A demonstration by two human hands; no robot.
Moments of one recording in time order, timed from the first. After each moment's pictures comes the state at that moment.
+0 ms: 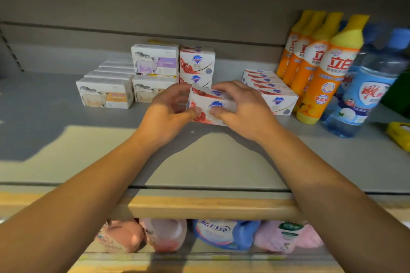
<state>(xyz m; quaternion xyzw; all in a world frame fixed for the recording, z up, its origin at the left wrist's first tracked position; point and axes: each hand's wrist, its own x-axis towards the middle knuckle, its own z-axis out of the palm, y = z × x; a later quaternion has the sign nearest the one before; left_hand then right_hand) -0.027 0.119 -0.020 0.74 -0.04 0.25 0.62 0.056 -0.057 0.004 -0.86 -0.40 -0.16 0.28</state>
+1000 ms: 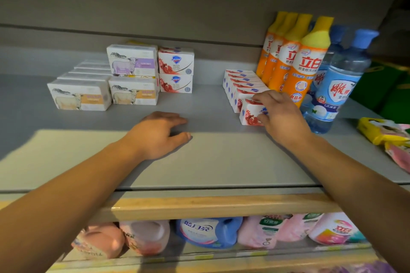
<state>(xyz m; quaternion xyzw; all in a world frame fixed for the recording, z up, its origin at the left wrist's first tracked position) -0.016 0.113 -0.042 0.98 -0.02 0.14 0.14 0.100 -0.167 -0.013 -0.94 -0.26 -0.21 0.10</state>
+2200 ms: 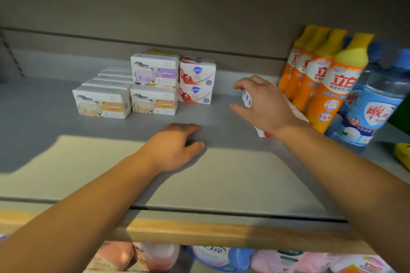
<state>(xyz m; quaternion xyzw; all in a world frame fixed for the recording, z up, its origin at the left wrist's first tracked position) -0.022 0.112 -0.030 0.97 0.03 0.13 0.20 0.117 -0.075 0.028 -0.89 -0.36 -0.22 0.16</state>
